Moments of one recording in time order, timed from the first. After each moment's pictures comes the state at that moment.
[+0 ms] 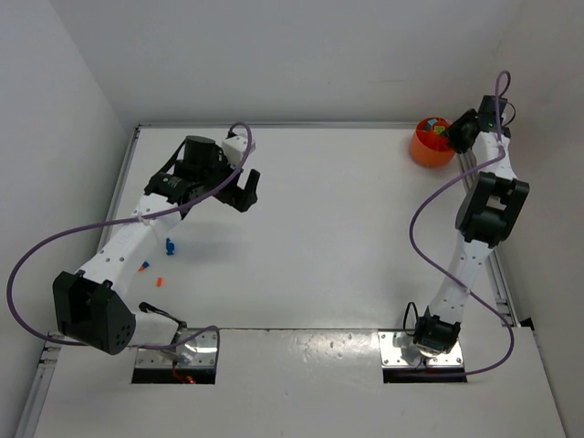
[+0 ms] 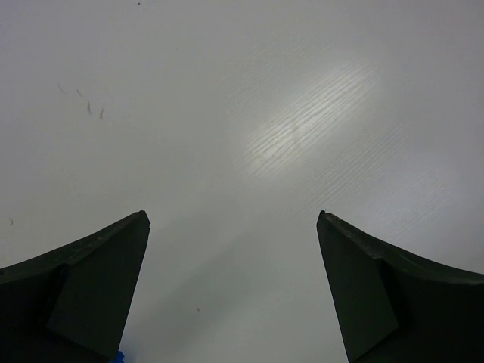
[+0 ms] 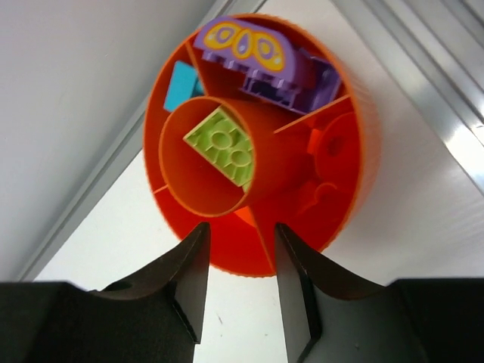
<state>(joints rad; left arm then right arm) -0.32 1.33 1.21 -0.54 0.26 0.18 -0.36 2.31 2.02 -0.43 -0.15 0.61</state>
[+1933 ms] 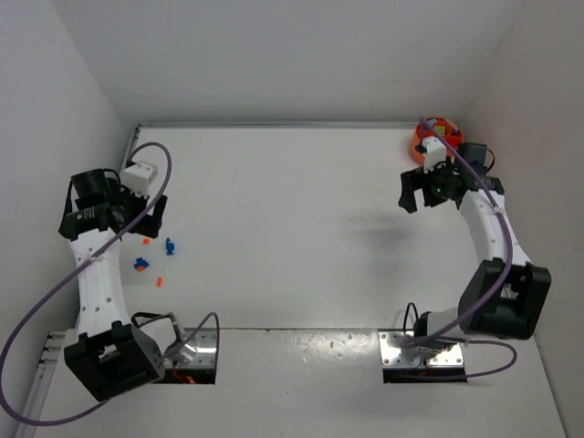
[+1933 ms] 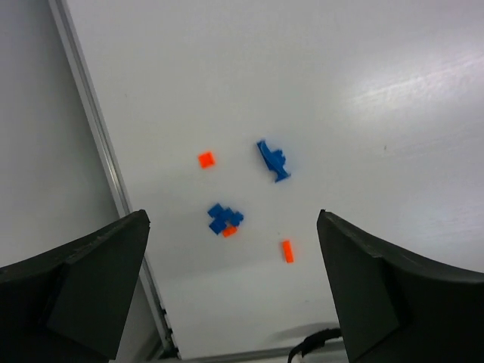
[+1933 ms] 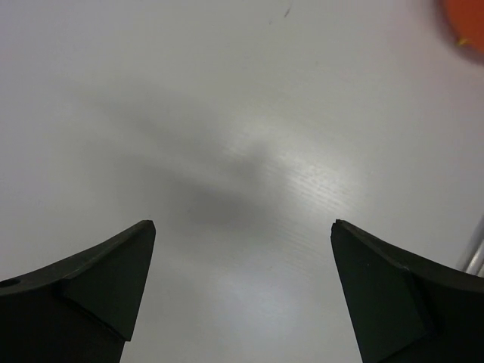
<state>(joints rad) 0.41 1.07 1.05 -0.84 0.29 0.62 -0.19 1.44 1.10 -0.60 -0.42 -0.44</state>
